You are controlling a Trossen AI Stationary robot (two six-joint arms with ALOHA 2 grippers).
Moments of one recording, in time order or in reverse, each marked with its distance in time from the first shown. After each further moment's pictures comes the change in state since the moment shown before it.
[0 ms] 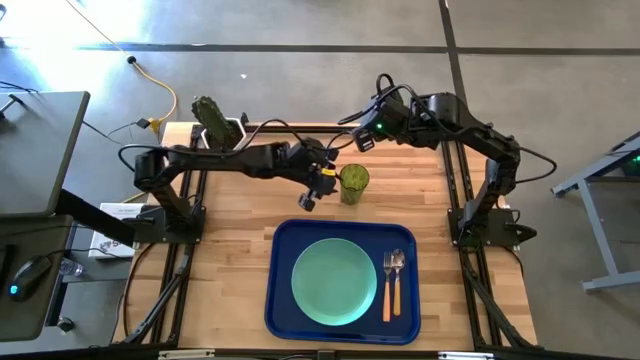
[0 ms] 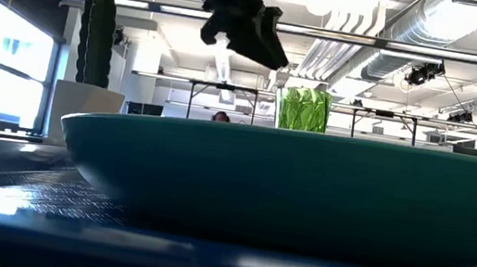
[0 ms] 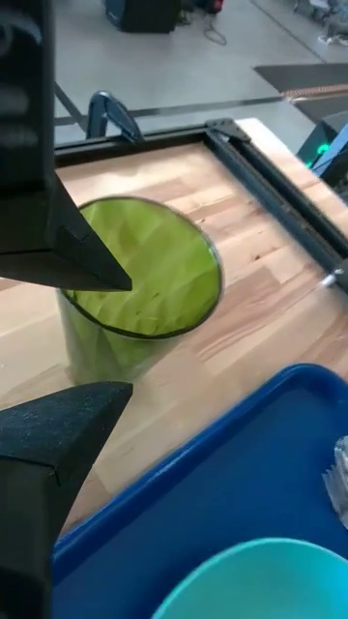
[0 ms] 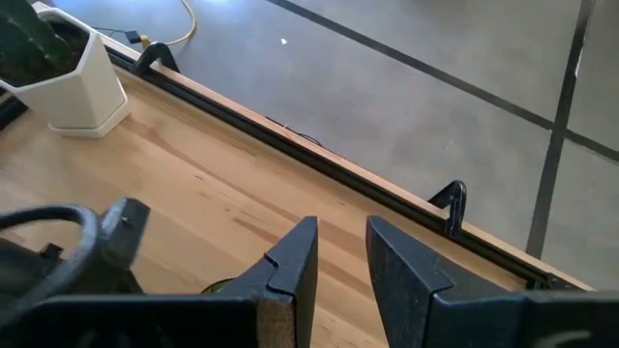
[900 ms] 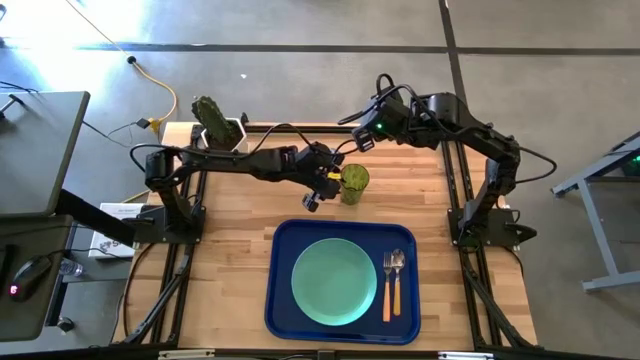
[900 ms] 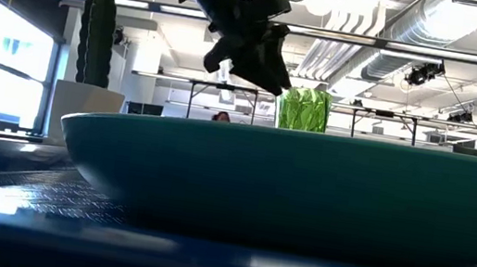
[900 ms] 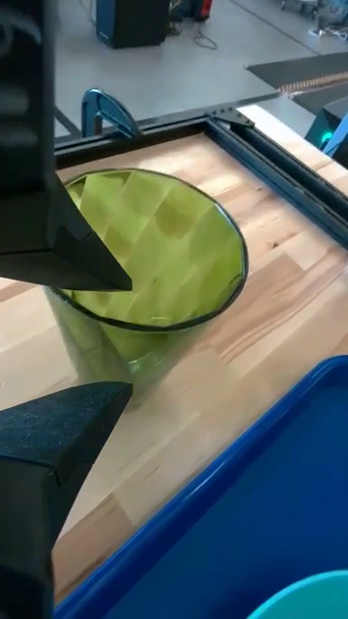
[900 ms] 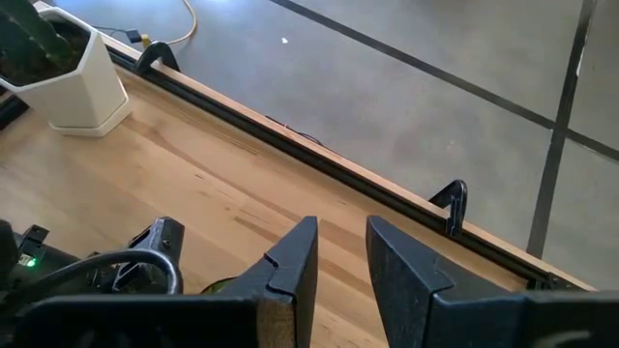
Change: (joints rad) left arm 0.000 0.080 0.000 0.045 -0.032 0.097; right arm 0.000 0.000 0.000 0.000 -0.003 -0.001
